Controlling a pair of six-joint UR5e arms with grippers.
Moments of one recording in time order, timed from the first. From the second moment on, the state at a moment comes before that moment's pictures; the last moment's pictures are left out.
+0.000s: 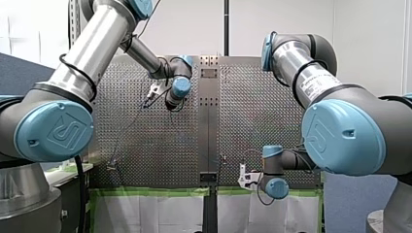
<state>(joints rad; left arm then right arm) -0.40 -2.11 -1.35 -3.12 -2.26 -1.25 1.97 -0.59 1.87 -1.13 1.51 1.61</state>
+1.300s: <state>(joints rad) -0.46 -2.30 -1.41 -3.02 -2.22 -1.28 1.98 -0.59 1.87 -1.12 1.51 1.61</state>
